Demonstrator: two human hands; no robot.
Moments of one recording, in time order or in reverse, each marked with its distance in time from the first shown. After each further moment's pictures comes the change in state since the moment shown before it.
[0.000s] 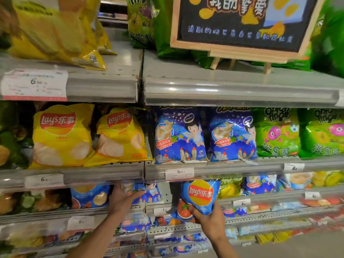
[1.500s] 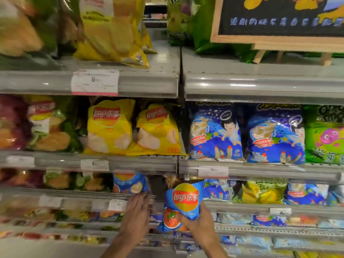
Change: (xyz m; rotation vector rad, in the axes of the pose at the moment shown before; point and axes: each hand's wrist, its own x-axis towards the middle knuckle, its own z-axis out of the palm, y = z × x) left_hand -0.071 -0.042 -0.068 1.158 -0.017 0.548; right_hand -0.058 -0.026 0.086 0.032 -0.400 -0.097
